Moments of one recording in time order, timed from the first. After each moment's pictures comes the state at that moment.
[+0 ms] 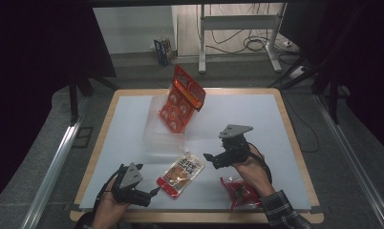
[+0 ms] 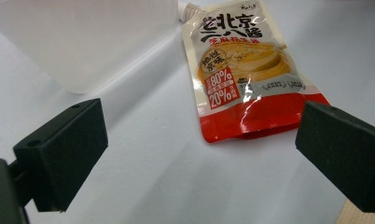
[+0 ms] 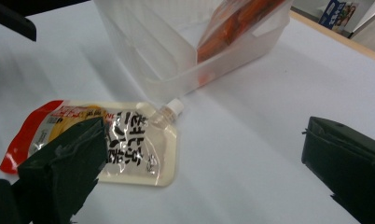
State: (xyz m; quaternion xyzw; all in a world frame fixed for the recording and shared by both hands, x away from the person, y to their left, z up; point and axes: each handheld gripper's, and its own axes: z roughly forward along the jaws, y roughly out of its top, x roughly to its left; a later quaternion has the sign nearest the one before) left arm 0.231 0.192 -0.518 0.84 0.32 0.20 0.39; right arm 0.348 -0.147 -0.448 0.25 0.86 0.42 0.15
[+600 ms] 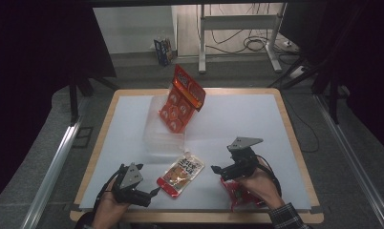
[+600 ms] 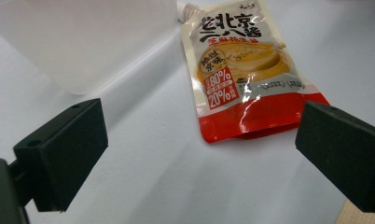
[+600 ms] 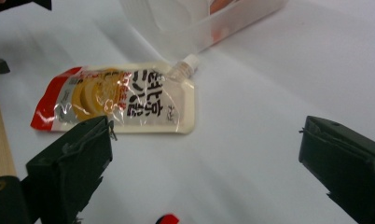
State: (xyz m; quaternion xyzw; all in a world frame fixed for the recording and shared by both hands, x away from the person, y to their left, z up) left arm 0.230 0.191 -0.518 0.84 0.32 0.21 0.39; right arm 0.323 -0.174 -0.470 0.28 0.86 0.41 0.11
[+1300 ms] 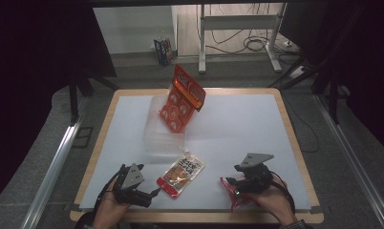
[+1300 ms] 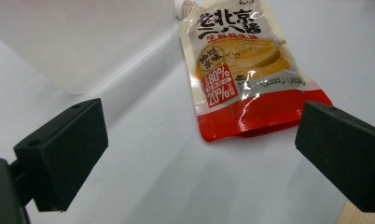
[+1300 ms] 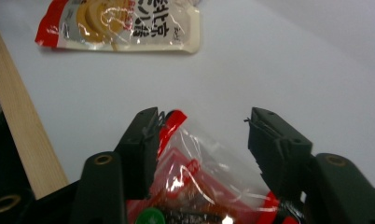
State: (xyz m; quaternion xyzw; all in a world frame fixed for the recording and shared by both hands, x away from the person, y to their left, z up) left arm 0.230 0.189 -0.519 0.84 0.32 0.21 0.38; right arm 0.284 -0.208 -0.479 0.27 0.89 0.35 0.12
